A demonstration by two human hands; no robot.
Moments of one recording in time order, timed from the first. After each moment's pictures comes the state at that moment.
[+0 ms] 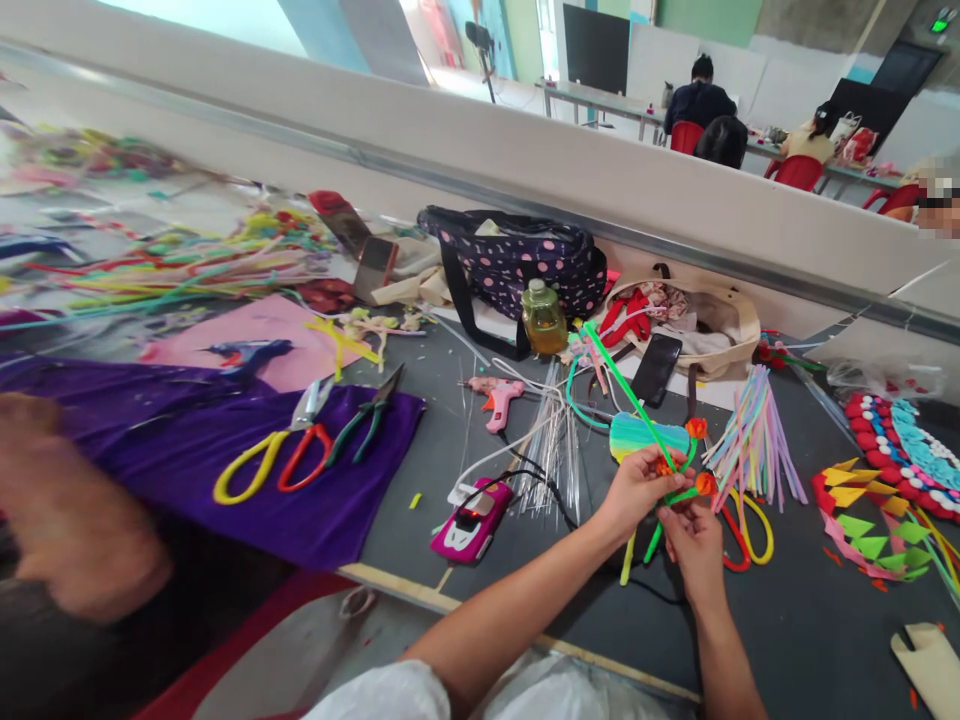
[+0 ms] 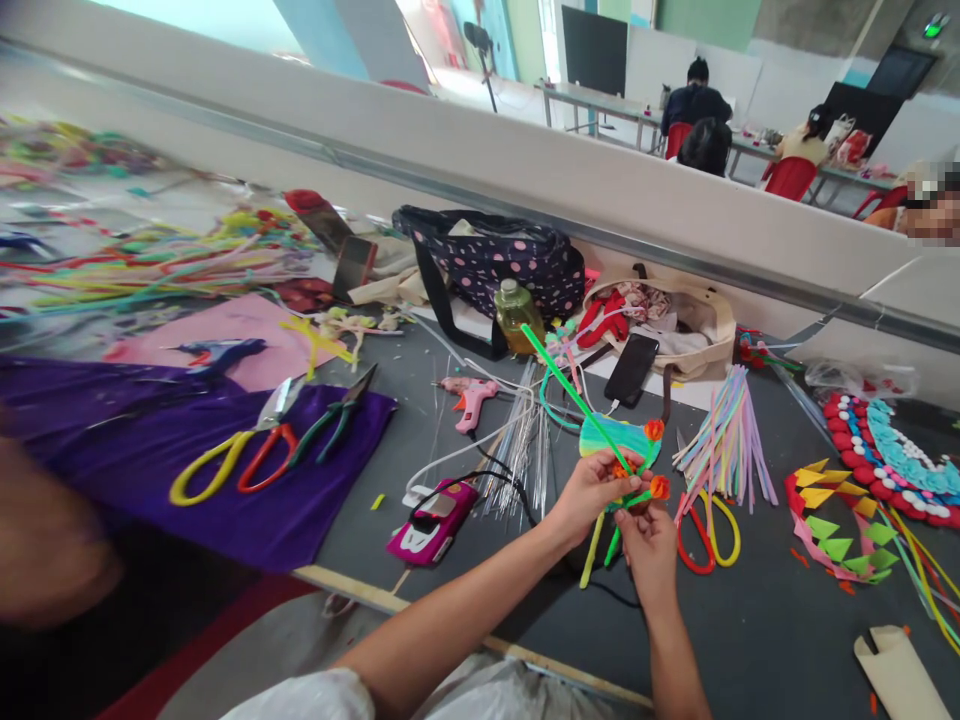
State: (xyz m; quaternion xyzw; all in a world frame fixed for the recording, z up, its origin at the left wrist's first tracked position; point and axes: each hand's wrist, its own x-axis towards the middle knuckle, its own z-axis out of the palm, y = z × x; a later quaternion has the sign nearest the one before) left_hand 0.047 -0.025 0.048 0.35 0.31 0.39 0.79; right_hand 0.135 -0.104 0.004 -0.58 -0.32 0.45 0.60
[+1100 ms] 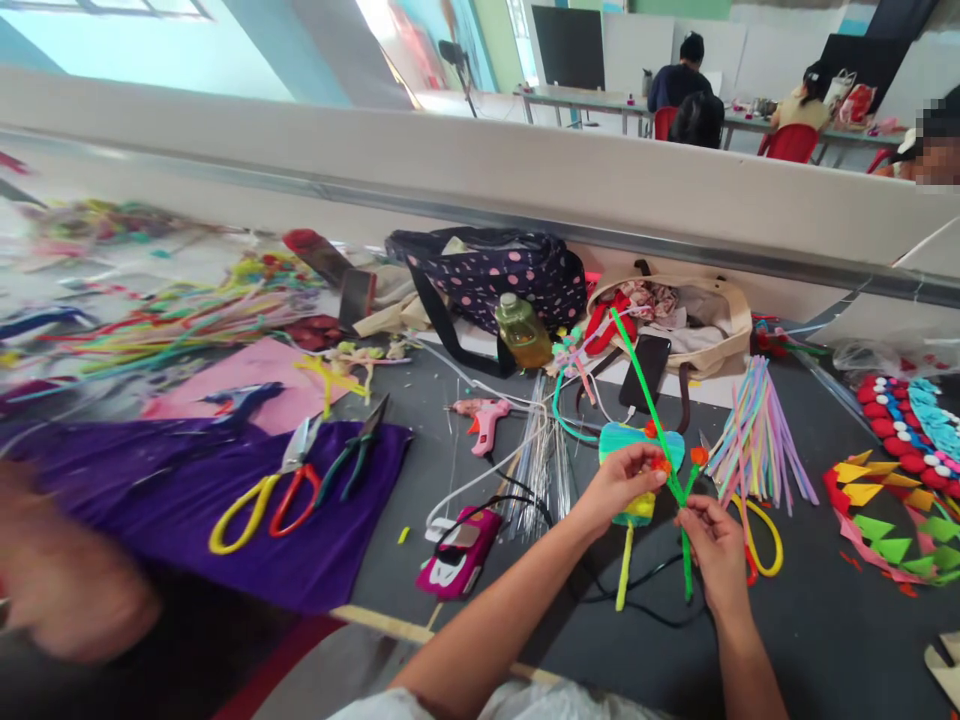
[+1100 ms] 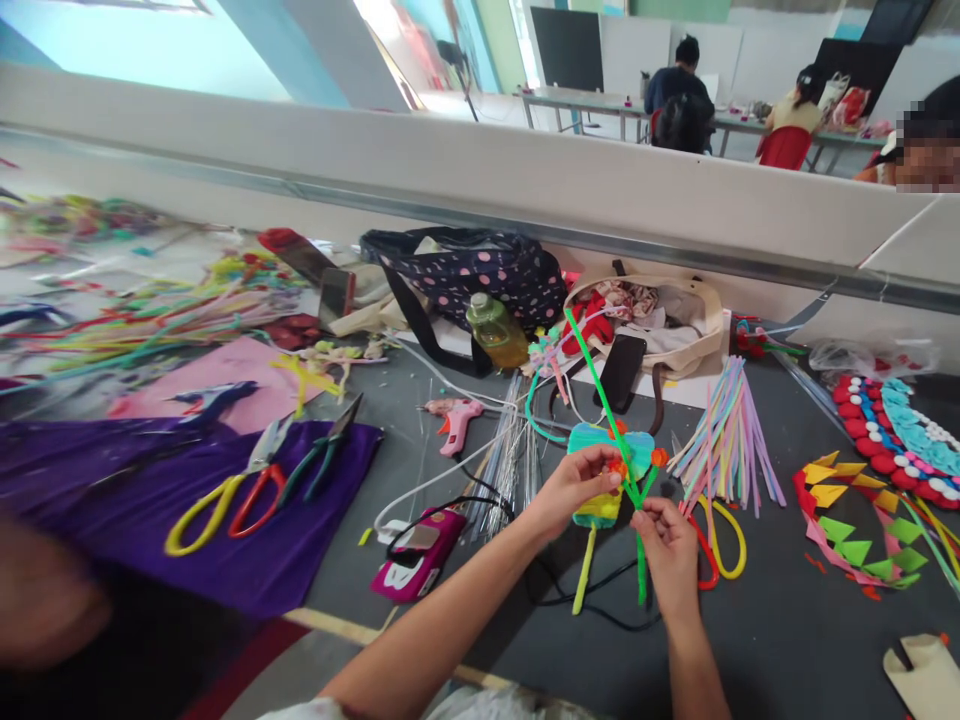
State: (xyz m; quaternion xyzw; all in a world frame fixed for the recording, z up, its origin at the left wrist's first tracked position) left_hand 0.043 0.013 0.028 0.44 0.33 0.33 0.77; right_hand 0.173 -0.101 -0.013 -0.60 -0.29 0.43 0.61
